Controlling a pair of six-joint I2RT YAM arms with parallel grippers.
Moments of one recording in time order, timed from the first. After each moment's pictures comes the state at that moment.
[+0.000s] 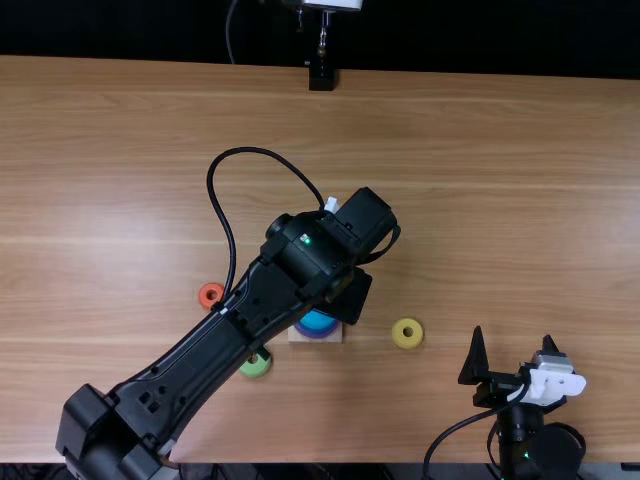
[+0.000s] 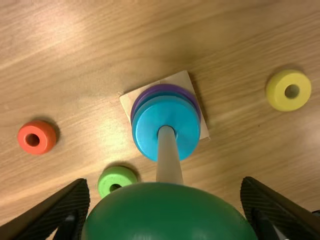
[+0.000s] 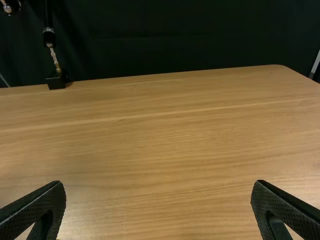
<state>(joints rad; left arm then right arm) -0.77 1.89 1.85 -1.31 -0.09 -0.42 -0.02 0.01 0.07 -0.21 0.08 0.03</state>
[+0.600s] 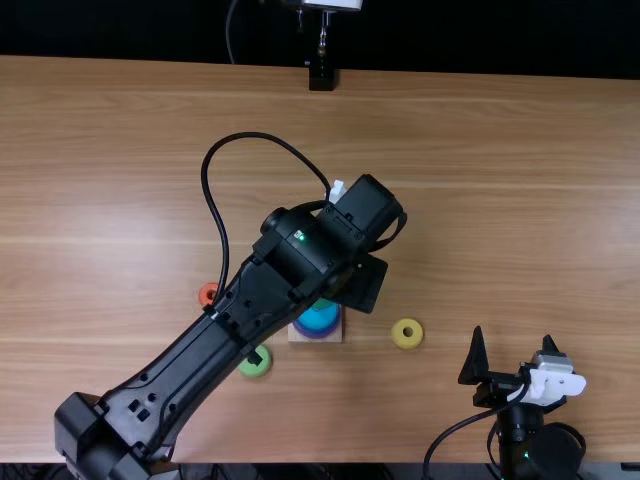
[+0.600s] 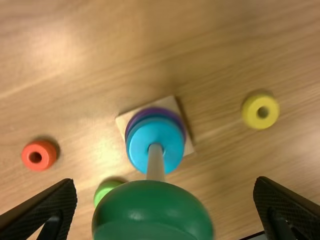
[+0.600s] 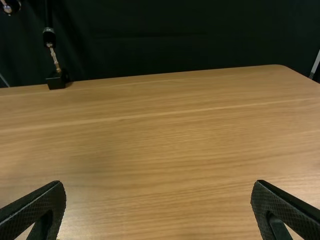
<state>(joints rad) -0.76 1.89 1.96 -1.30 -0.09 -0.42 -0.02 0.01 0.07 -0.21 0.08 0.03</state>
